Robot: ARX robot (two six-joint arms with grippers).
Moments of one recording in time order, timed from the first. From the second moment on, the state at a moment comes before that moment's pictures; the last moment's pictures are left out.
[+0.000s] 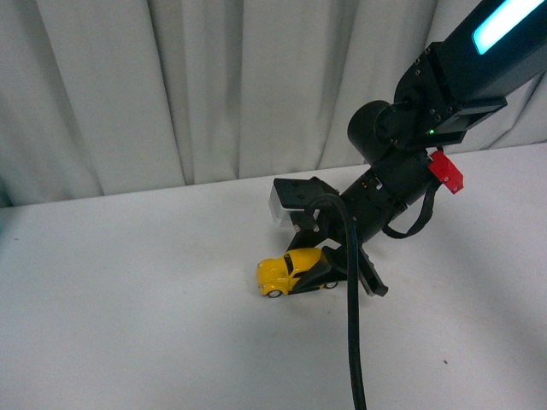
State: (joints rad) left arm 0.00 0.01 0.01 0.00 0.00 0.00; right arm 0.03 2.39 1.54 -0.58 -0.71 -1.49
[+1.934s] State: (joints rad) left arm 0.00 0.01 0.01 0.00 0.00 0.00; right arm -0.40 2.21 1.08 -0.51 -0.75 -1.72
